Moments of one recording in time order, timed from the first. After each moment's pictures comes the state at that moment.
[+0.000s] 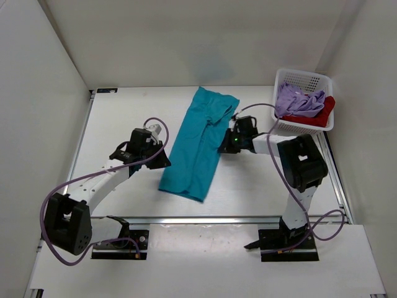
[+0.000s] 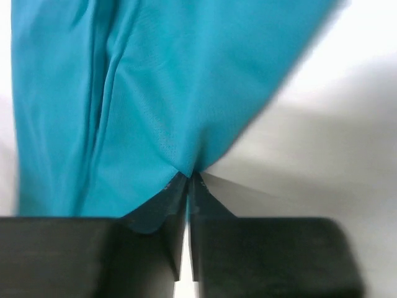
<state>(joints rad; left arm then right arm) -0.37 1.24 0.79 -0.36 0.22 -0.46 0.43 1.89 1.03 0.06 -0.33 0.53</state>
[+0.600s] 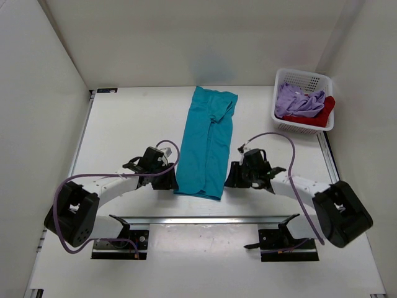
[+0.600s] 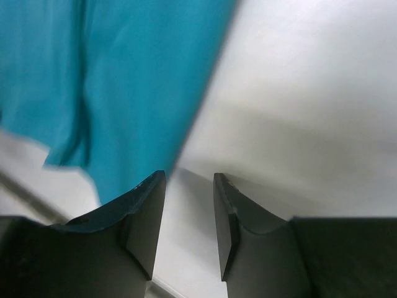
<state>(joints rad) -0.53 1.32 0.58 -0.29 0.22 -0.50 0.49 1.33 0.52 -0.07 -0.27 0.52</state>
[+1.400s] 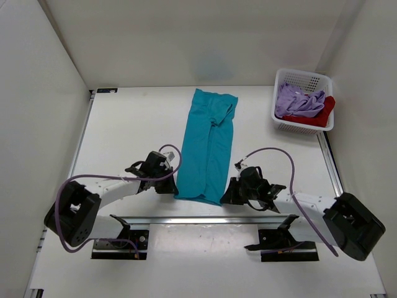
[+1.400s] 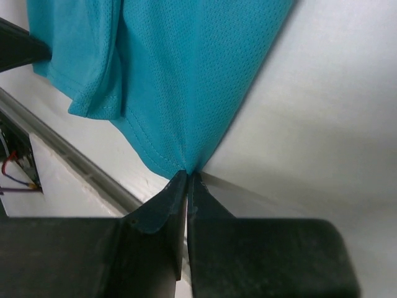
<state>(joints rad) -0.56 1.35 0.54 -0.18 0.25 -0.57 0.72 1.20 0.31 0.12 -0.27 0.80</state>
